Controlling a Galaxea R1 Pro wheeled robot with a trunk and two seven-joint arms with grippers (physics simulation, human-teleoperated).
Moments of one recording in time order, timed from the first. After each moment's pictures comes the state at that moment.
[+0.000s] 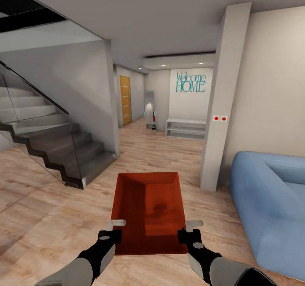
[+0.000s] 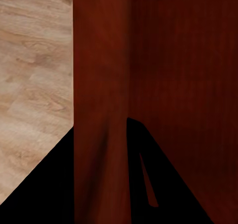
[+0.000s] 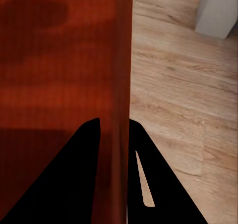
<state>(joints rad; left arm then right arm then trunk) -0.66 -0.12 0.06 -0.20 -0.08 0.03 0.23 -0.71 0.13 0.57 -0.01 -0.46 -0.25 -0.18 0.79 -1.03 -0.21</state>
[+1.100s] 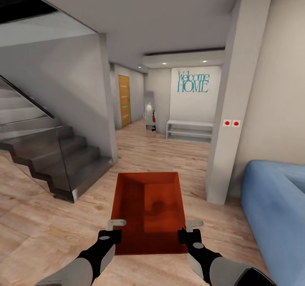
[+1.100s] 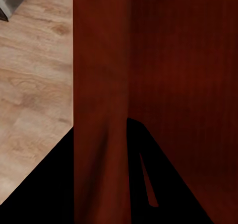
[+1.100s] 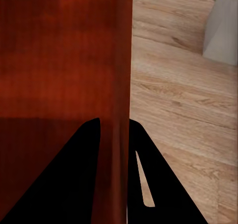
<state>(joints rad) -0.66 -0.12 0.06 -0.20 -0.08 0.03 0.23 -0.71 0.13 0.57 -0.01 -0.46 -0.25 -0.18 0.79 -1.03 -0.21</state>
